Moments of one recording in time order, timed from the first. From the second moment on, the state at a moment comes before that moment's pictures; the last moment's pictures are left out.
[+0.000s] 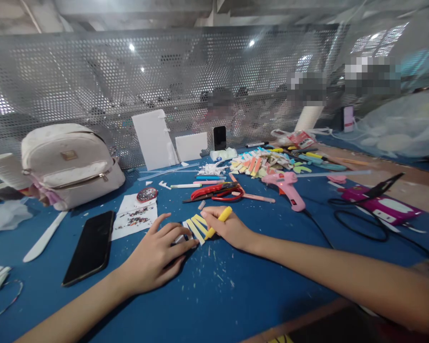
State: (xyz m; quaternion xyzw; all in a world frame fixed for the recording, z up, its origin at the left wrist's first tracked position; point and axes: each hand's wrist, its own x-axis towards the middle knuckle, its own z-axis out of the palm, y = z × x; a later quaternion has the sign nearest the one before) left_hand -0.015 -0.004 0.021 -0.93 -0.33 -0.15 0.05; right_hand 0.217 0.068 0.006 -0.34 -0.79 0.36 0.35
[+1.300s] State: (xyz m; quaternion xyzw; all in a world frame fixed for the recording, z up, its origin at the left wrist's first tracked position) left_hand -0.015 -0.003 0.019 -0.93 -0.32 -0.16 0.05; right_hand 0.200 0.077 0.010 -0.34 -0.78 0.37 0.37
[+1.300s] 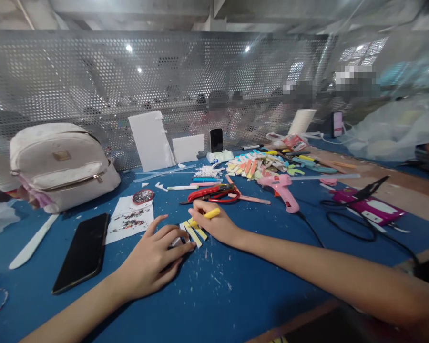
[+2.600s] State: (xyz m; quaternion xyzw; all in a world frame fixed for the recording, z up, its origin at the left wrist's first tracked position) left_hand -0.015 -0.003 0.021 -0.93 -0.32 -0.16 0.04; right_hand 0.198 0.079 0.006 -0.34 -0.76 0.40 0.38
